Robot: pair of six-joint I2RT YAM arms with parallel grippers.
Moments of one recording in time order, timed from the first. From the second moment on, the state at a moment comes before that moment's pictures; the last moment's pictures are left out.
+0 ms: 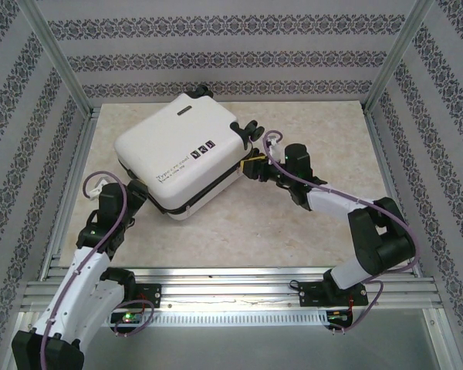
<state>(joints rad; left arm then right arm) -0.13 0.70 0.54 -0.45 -0.19 -0.97 0.38 1.53 0.74 0.42 -0.54 0.42</state>
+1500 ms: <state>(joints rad) -0.45 1.75 1.85 -0.70 -0.07 -0.40 0.51 1.73 0.69 0.65 -0.34 0.14</state>
